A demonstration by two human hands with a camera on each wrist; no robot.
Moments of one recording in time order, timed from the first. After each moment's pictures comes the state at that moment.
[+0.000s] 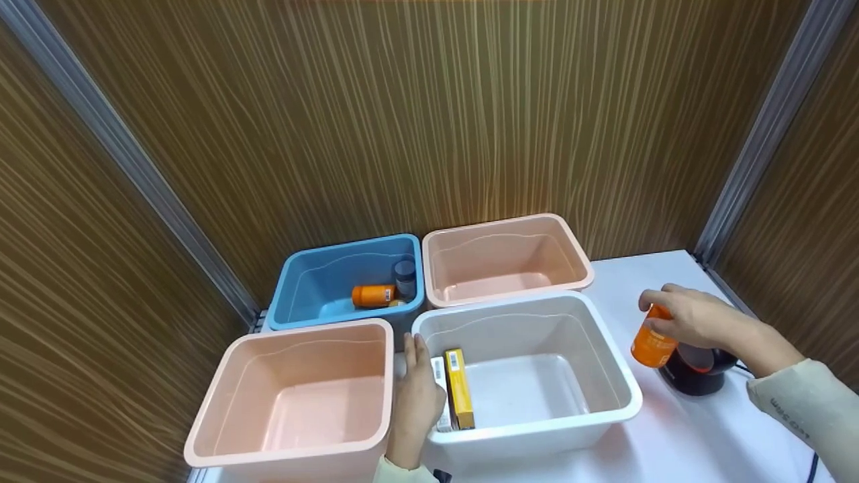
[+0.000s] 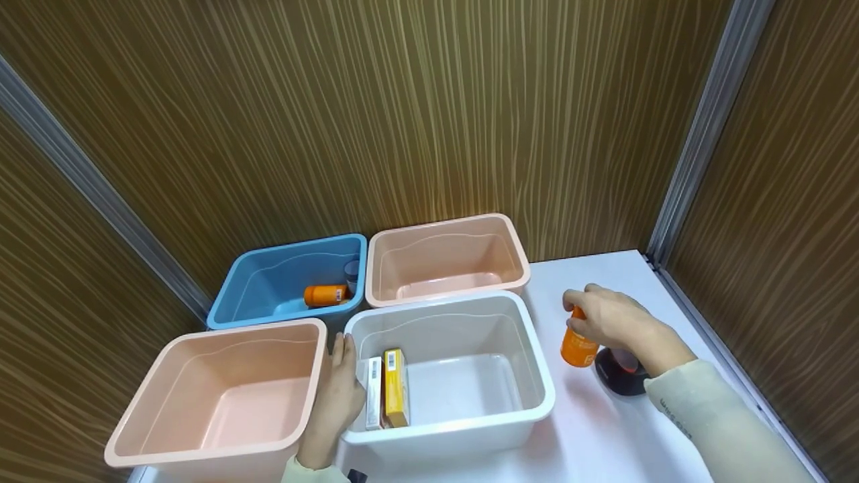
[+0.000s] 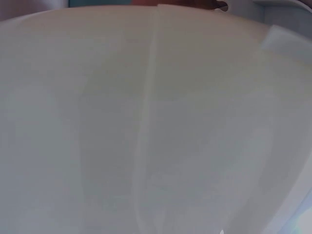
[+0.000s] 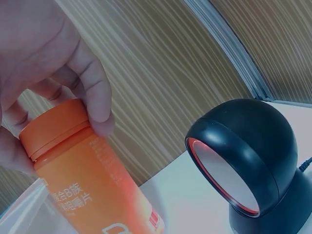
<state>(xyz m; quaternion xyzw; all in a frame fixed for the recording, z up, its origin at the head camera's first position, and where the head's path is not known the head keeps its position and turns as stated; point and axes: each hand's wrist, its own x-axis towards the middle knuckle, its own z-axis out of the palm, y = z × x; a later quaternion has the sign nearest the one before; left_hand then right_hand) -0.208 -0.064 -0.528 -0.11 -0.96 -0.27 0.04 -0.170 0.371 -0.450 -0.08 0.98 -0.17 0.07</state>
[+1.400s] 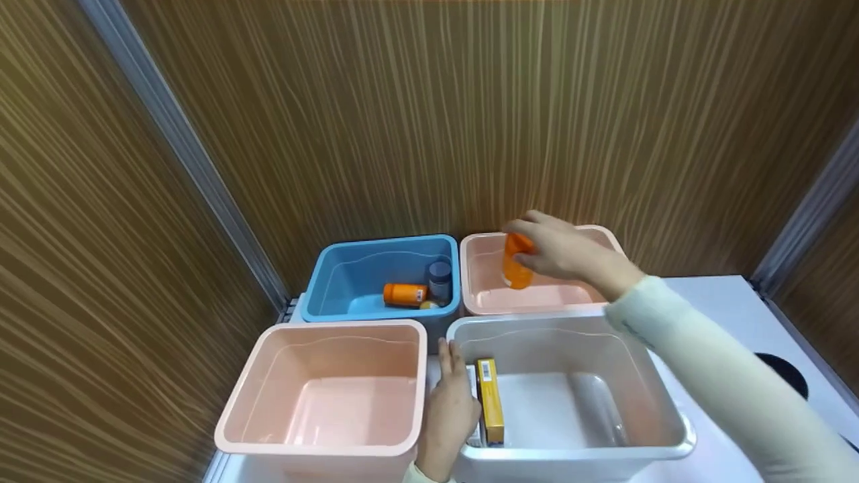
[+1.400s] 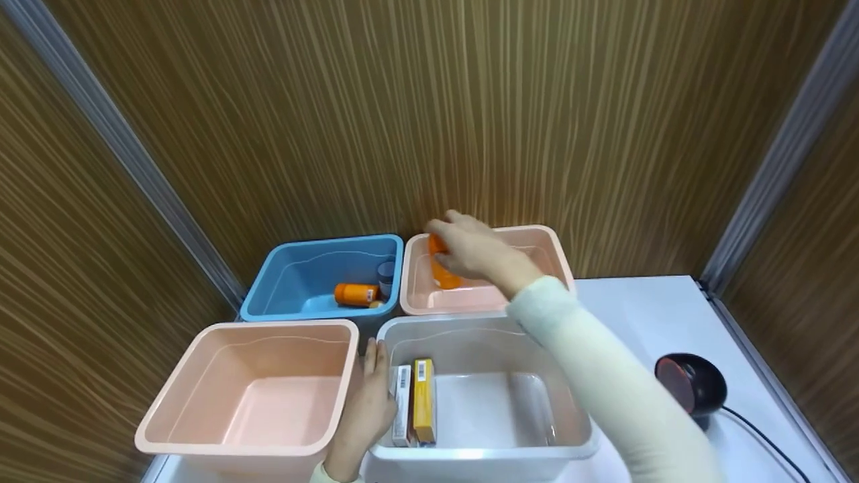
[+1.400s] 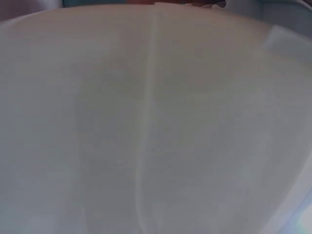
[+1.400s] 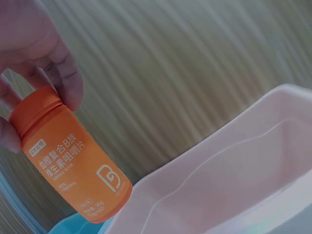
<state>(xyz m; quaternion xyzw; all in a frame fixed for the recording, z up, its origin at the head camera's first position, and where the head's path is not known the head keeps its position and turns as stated) -0.181 -0.036 -0.525 -0.08 -0.96 -0.25 0.01 -0.294 0.195 -0.365 -0.27 0.94 -0.18 -0.10</state>
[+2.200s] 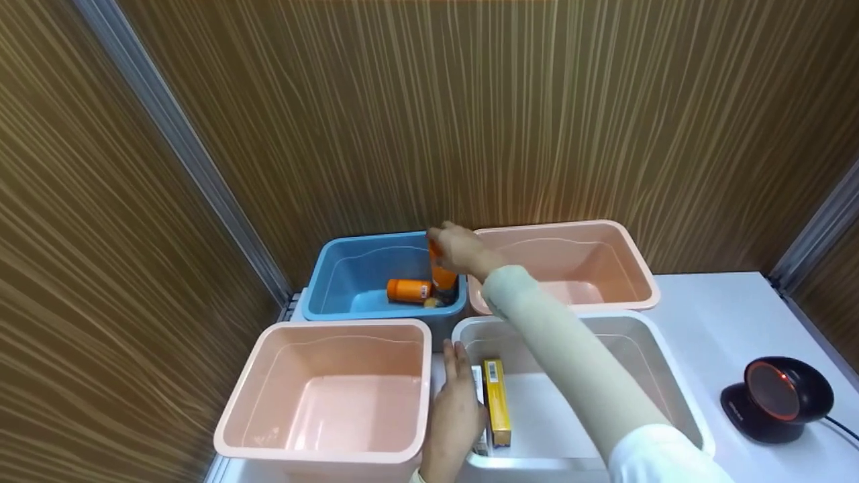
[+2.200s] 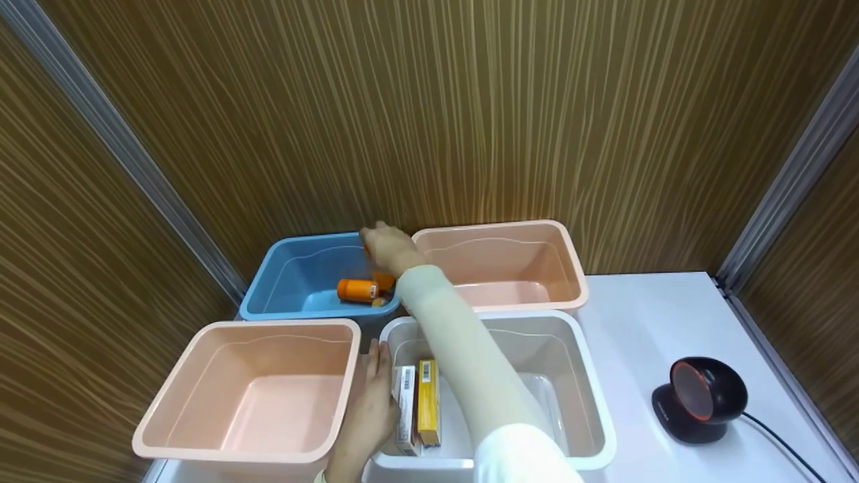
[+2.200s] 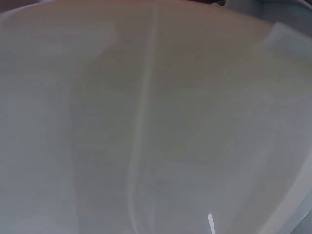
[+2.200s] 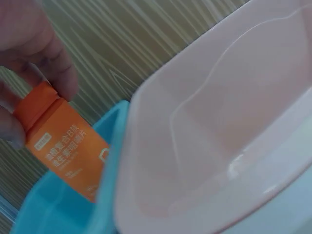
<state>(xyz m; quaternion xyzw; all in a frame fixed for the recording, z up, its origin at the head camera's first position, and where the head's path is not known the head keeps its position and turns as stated) -0.157 -0.035 -0.514 -0.06 -0.97 -0.25 0.00 -0.374 0.053 -0.412 -0.23 0.96 -0.19 0.00</state>
